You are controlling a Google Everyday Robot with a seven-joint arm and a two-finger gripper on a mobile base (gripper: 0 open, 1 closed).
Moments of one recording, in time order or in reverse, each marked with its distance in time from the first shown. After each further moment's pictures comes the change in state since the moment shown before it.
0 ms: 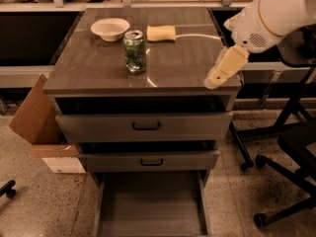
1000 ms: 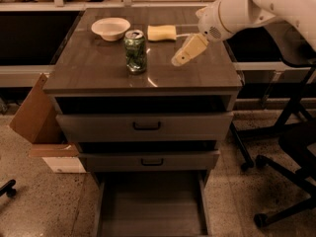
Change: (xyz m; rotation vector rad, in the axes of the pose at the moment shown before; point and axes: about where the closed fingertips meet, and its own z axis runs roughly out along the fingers) arm -0.057 -0.075 0.095 0.061 -0.210 0.034
